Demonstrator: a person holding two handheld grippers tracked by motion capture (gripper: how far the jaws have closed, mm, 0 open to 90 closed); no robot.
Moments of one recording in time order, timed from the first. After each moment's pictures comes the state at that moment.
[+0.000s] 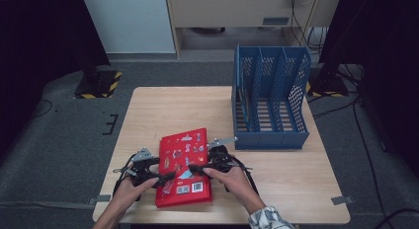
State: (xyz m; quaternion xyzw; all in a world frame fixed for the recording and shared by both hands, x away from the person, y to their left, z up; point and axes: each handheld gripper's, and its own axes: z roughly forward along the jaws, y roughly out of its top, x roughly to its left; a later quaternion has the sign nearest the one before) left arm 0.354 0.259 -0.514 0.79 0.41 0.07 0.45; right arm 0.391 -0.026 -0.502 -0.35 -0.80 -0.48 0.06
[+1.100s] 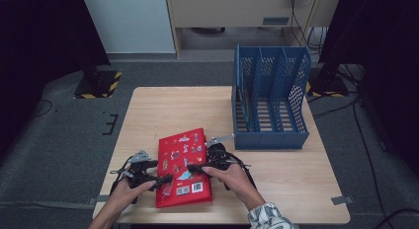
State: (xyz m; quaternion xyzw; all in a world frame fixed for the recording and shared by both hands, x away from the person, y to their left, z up) left arm 0.348 0.267 -0.516 0.80 0.41 0.05 0.44; right arm 0.398 -0.022 -0.501 -0.34 -0.81 -0.47 0.09
